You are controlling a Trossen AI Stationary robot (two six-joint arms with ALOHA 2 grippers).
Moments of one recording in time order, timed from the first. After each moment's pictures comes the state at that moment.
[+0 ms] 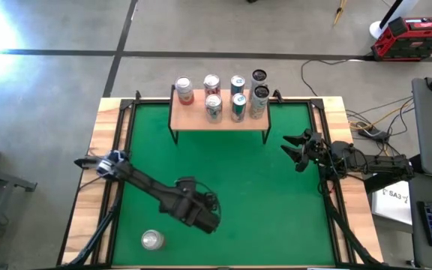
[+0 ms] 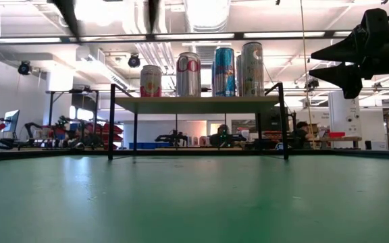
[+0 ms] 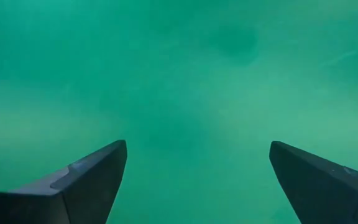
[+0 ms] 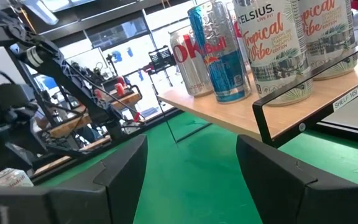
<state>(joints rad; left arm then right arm) -0.48 2.06 2.01 -1.57 -0.32 -2.09 -0.07 0.02 0.01 0.06 0.29 0.34</state>
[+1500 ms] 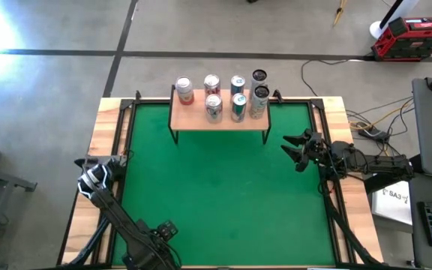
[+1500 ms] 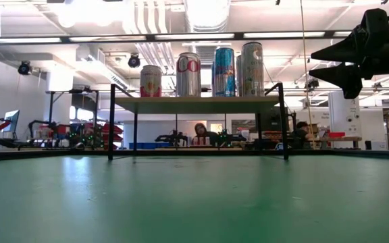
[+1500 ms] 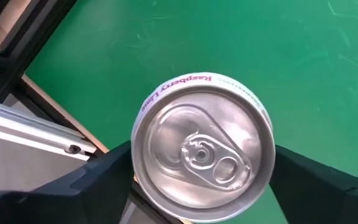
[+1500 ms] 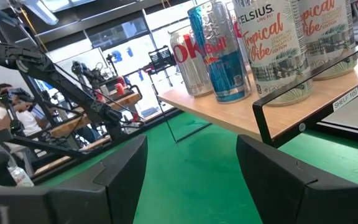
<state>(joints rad) -0.86 2.04 1.77 -1.48 0.10 -3.14 -0.07 0.02 0.01 0.06 0.29 0.34</state>
